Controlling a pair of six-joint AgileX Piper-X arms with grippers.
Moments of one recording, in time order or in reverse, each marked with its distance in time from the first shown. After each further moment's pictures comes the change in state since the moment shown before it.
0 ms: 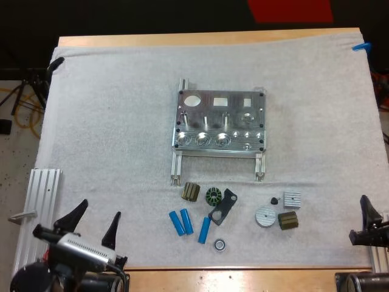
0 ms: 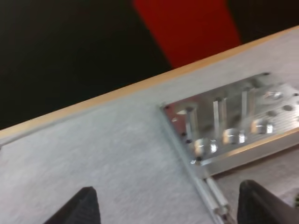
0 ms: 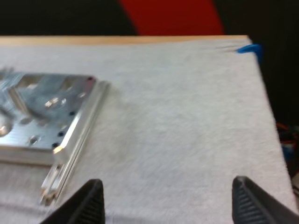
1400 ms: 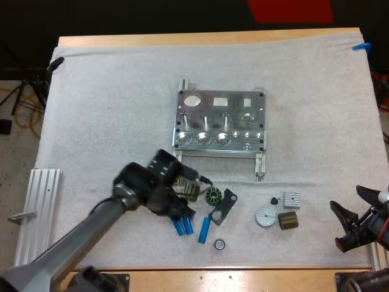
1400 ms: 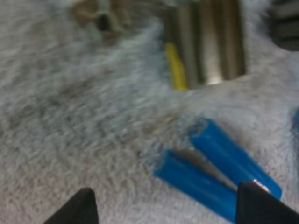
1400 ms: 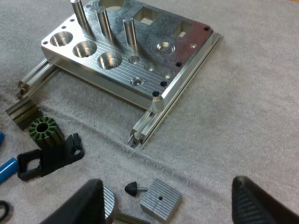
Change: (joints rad) left arm -0.517 1.246 -0.087 -0.016 -0.179 -0.377; right arm 0.219 0.247 -0.134 0.091 -0.142 -0.111
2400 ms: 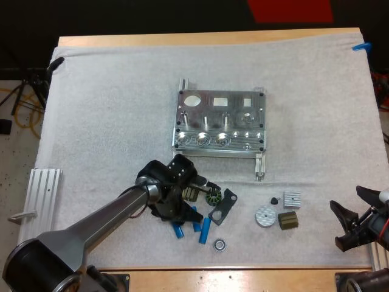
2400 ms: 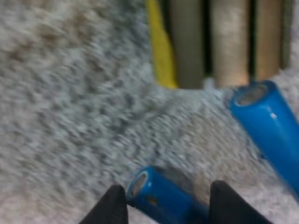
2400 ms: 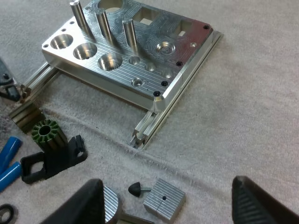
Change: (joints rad) left arm -0.036 0.210 0.007 -0.033 0.066 -0.094; right arm 0.000 0.000 0.000 0.000 0.000 0.030
